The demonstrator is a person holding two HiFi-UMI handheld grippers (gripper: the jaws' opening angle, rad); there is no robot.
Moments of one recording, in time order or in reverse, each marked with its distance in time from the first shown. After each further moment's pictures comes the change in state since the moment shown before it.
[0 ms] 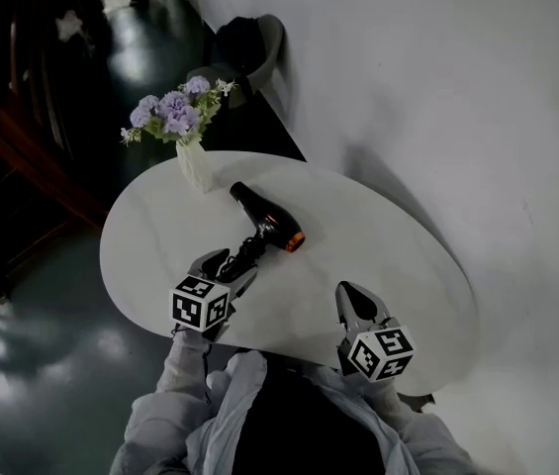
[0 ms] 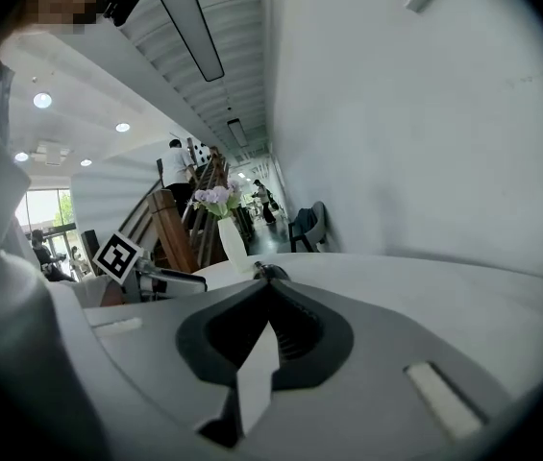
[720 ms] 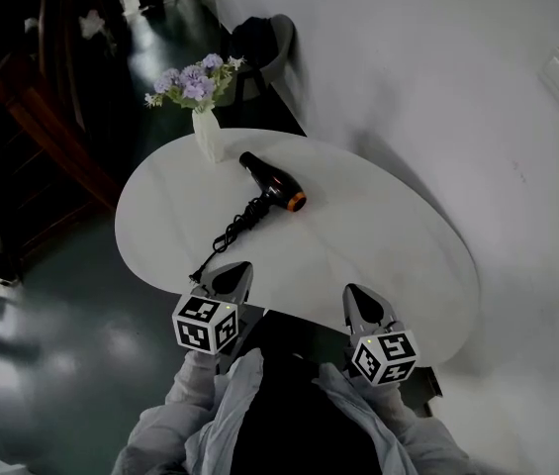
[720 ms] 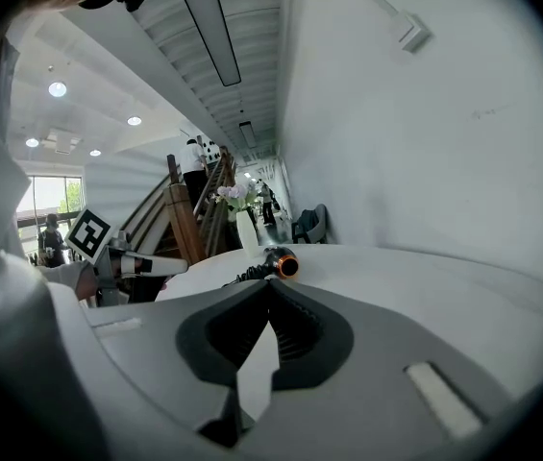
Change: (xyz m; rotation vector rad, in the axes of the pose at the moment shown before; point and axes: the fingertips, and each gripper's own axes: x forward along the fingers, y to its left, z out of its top) left arm -0.097 -0.110 -0.040 -0.035 -0.159 0.106; right arm -0.108 0.027 -0.048 -0.067 -0.011 0.006
